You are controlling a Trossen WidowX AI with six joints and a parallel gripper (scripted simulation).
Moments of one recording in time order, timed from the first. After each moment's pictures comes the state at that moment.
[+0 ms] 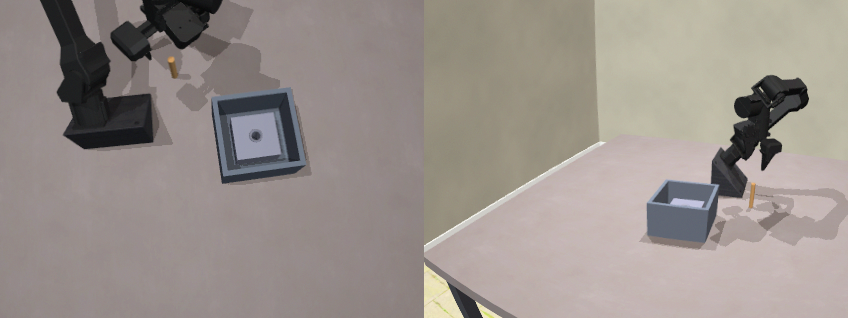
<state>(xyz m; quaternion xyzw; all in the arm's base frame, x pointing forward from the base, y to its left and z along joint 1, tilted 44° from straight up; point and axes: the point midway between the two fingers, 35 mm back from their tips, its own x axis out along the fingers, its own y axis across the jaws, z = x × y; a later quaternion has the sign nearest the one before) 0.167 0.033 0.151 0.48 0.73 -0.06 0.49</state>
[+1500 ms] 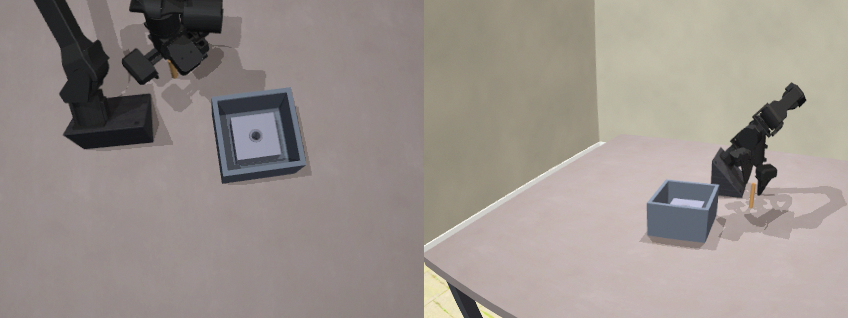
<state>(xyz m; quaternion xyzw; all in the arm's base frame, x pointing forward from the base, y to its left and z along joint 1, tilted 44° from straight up) 0.166 0.087 0.091 0.51 0.72 -0.05 0.47</state>
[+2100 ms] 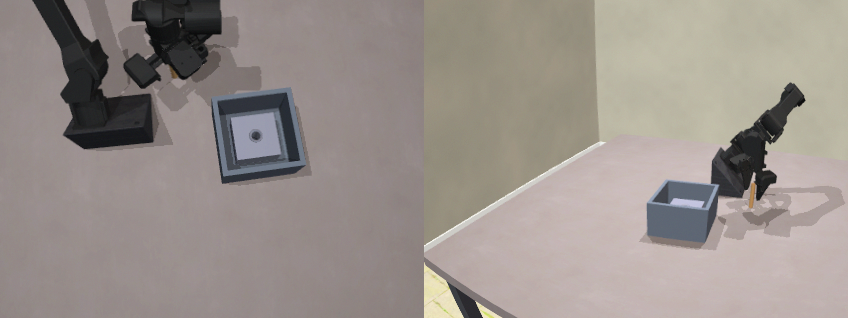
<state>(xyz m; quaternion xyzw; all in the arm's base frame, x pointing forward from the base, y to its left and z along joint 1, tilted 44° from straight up) 0.164 0.101 0.077 0.51 0.72 -0.05 0.47</state>
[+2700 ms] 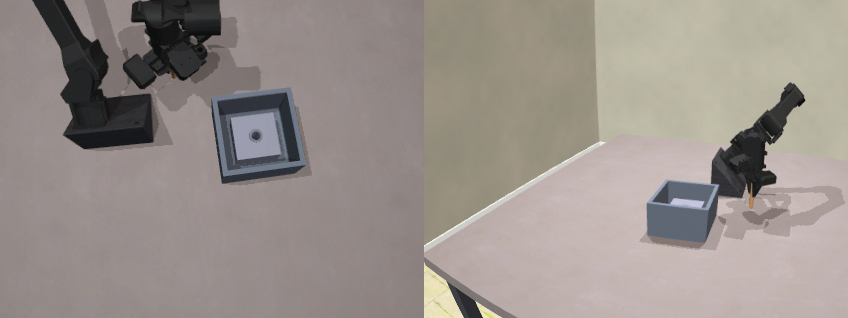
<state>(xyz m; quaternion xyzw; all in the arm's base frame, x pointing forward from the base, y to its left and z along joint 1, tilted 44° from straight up) 0.162 0.102 0.076 0.51 0.72 -0.05 0.47</state>
